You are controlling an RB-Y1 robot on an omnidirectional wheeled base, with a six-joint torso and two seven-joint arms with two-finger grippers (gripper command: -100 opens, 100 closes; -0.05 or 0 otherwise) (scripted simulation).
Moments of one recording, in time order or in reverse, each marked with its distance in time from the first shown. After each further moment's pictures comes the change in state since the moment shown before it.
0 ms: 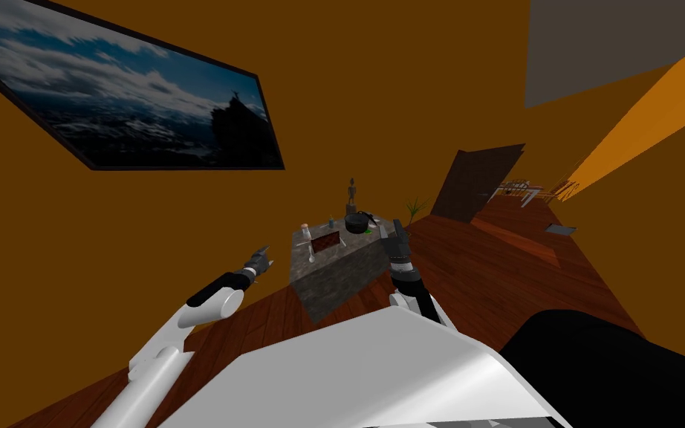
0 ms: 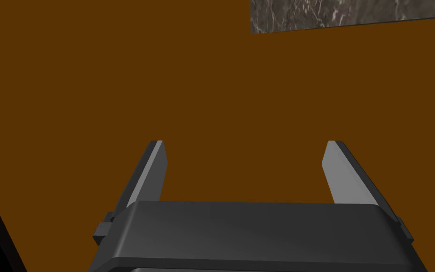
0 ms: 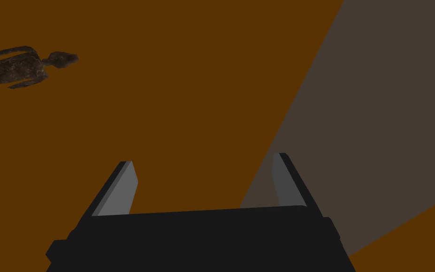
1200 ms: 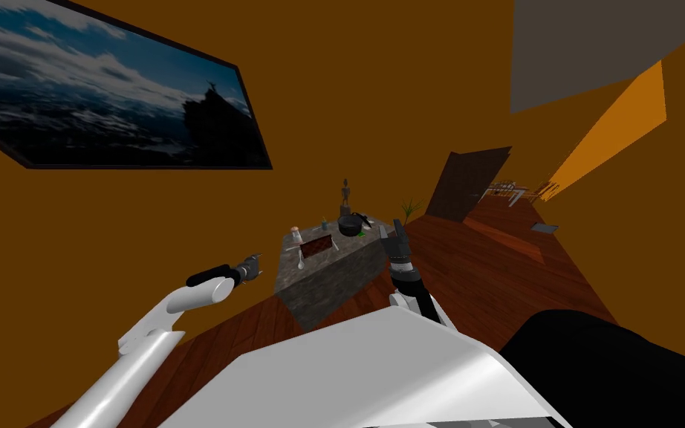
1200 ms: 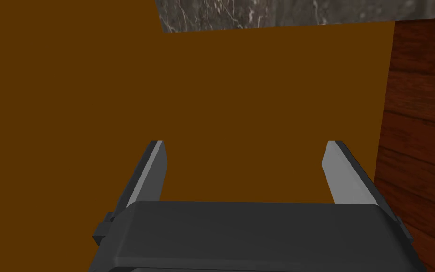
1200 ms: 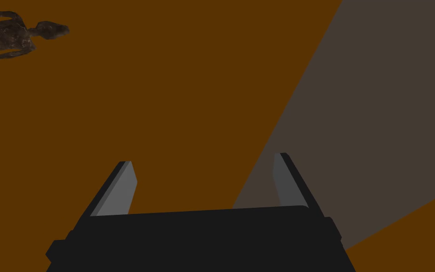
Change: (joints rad) left arm -0.124 0.127 0.024 0.168 0.064 0.331 0.010; right arm 0.000 0.000 0.000 0.000 0.000 0.000 0.000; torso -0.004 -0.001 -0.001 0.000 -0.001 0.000
